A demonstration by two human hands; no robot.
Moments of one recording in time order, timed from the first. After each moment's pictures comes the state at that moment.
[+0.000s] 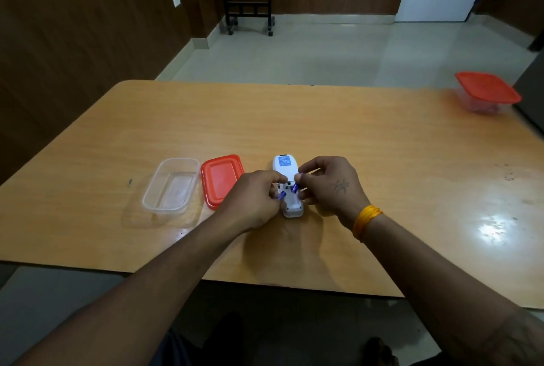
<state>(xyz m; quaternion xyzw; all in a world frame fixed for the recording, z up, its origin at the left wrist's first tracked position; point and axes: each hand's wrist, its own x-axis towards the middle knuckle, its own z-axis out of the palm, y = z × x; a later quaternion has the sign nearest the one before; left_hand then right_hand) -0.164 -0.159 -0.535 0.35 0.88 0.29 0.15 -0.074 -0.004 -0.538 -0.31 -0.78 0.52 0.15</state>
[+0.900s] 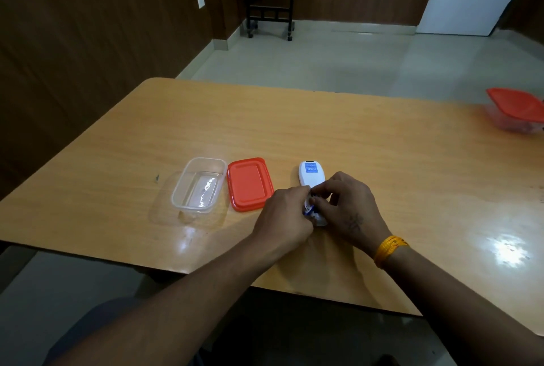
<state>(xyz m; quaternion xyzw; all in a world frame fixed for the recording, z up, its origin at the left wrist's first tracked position) -0.139 -0.166 -0.548 0.35 0.87 0.33 0.12 -0.075 -0.018 -0.569 -0.16 -0.93 0.27 0.19</state>
